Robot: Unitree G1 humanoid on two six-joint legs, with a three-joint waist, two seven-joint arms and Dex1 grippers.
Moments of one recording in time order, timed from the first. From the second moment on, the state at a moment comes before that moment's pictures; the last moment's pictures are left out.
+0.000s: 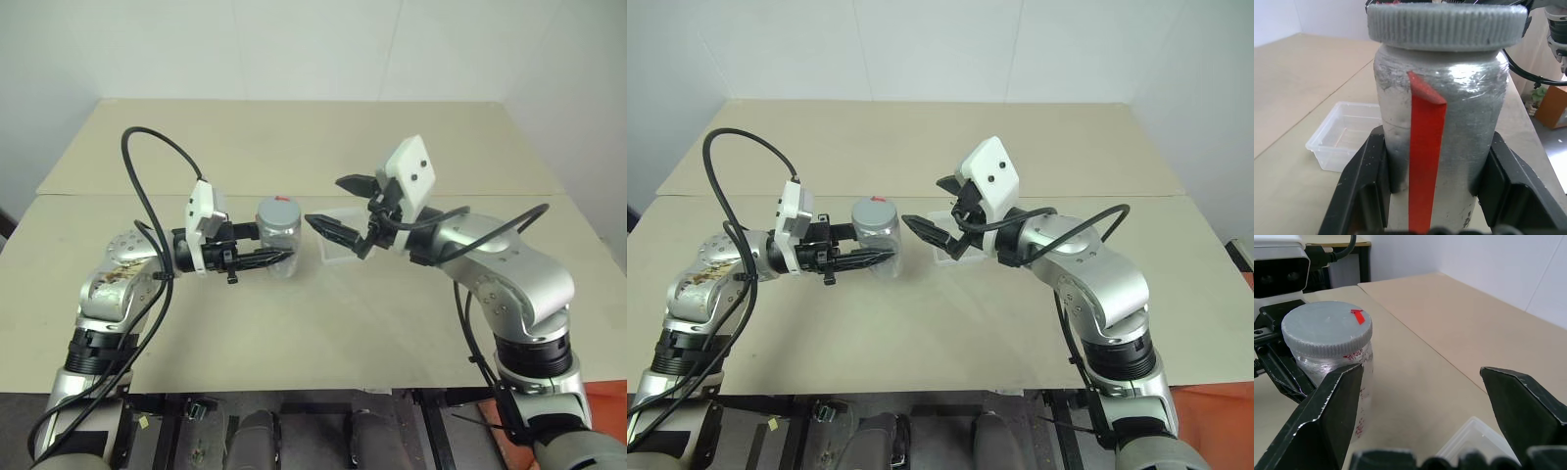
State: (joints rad) left arm -0.53 0.63 0.02 -0.03 -0.55 0.42 -1.19; right arm -0.68 -0.47 0.10 -0.47 0.53 0.86 0.50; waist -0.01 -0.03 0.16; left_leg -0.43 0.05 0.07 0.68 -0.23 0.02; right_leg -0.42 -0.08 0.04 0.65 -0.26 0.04
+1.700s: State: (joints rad) left arm -0.57 0.59 -0.01 0.03 -0.50 0.38 -1.12; right arm -0.75 -0.35 0.17 -0.42 0.47 0.85 0.49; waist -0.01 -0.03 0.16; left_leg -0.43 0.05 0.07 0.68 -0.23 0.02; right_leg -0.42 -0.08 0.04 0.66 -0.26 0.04
